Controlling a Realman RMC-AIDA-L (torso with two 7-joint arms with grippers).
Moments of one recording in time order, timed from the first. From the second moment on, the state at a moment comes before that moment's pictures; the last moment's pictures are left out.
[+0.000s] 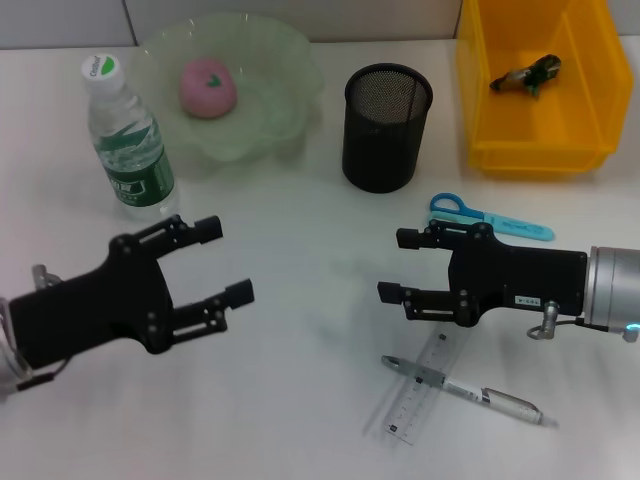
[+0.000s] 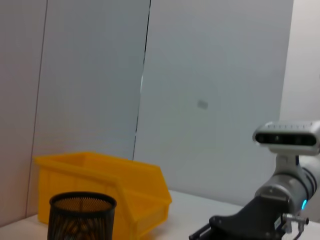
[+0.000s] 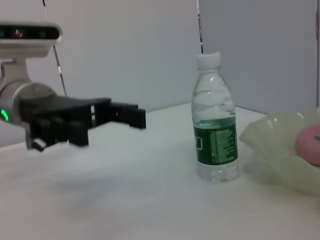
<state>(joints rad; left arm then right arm) -0.34 -2.07 0.69 0.42 1.79 1.73 -0.89 0.49 2.08 -0.98 -0.41 -1.73 -1.40 1.01</state>
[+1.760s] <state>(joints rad) -0.35 -2.06 0.76 0.35 1.79 1.61 -0.82 0.51 2.08 -0.98 -0.44 -1.73 -1.41 1.12</state>
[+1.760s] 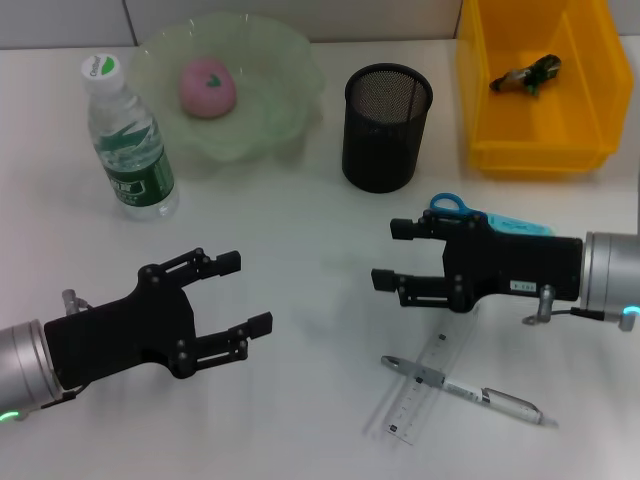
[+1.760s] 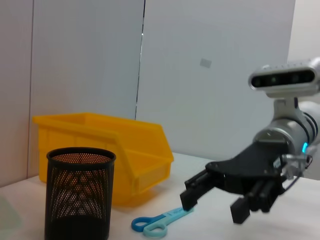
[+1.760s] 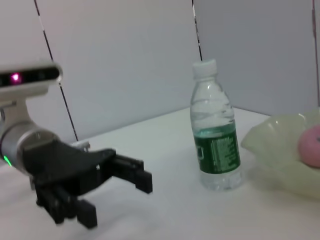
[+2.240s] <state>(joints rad) -0.35 -2.07 0.77 0.35 1.79 1.61 -0.80 0.62 2.04 -0.98 -0.82 -2.10 -1.57 1.74</state>
